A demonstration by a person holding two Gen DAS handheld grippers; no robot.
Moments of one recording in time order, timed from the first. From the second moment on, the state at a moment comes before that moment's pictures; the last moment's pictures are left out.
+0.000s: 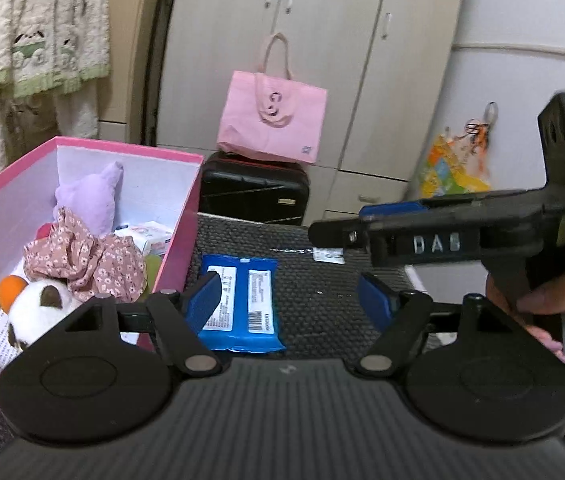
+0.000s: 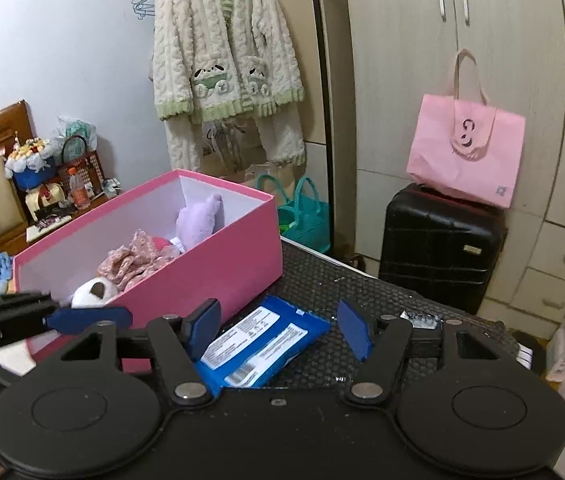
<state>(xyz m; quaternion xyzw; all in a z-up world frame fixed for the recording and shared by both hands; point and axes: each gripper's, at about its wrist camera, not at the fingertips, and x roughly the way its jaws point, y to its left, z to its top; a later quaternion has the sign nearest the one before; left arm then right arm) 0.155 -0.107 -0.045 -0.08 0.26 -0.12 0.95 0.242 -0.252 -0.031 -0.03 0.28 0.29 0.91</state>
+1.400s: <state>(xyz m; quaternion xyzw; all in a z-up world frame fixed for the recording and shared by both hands) 0.198 -0.117 -0.132 -0.19 0.33 -0.01 0.92 0.376 -0.251 -0.122 -0.01 0.41 0.42 0.81</state>
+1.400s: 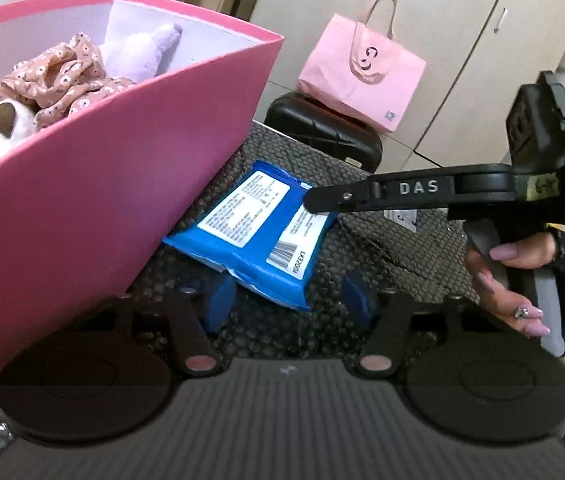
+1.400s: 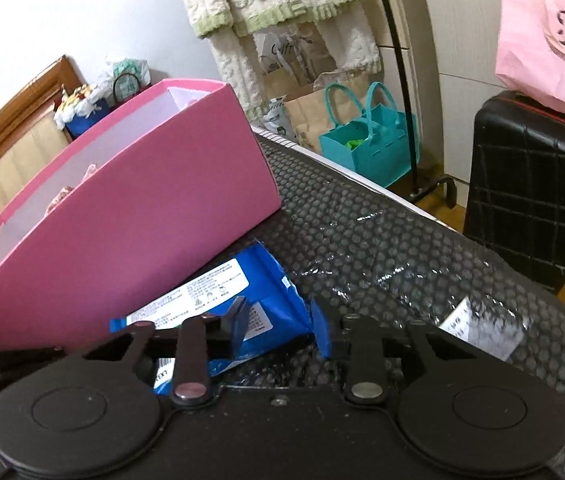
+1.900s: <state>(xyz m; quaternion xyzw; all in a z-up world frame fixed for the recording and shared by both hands) 0.220 -0.126 -0.125 -0.17 0.37 -0.11 0.91 0.318 -0.320 -0.114 0.00 0.41 0.38 0.83</state>
